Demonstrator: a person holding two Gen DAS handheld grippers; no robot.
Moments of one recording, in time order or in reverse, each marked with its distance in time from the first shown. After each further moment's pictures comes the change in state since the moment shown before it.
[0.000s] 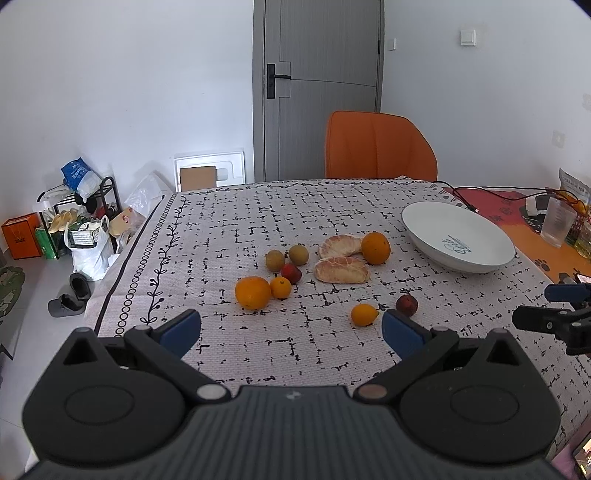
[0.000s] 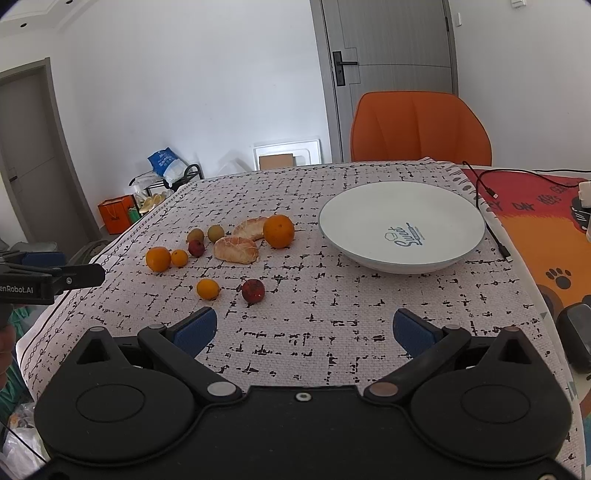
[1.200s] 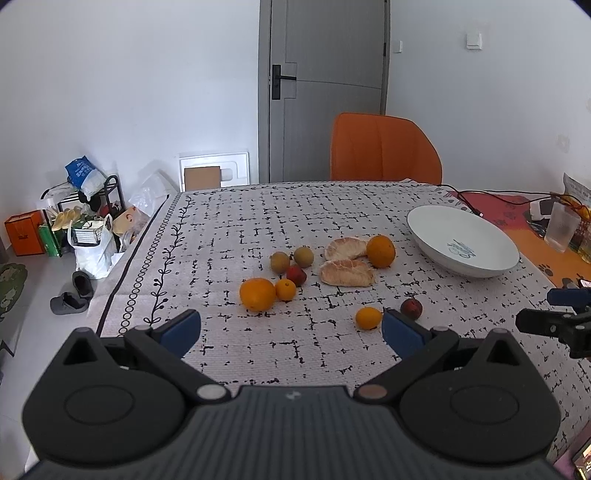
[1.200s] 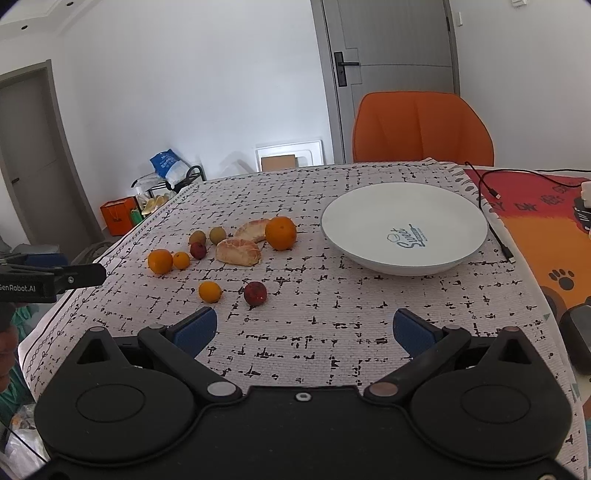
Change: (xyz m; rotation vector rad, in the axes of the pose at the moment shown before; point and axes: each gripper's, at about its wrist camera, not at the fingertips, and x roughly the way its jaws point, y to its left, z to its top) left arm 0.001 0.004 0.000 -0.014 -0.006 0.009; right arm 0.001 -0.001 0.001 0.003 -0.003 0.009
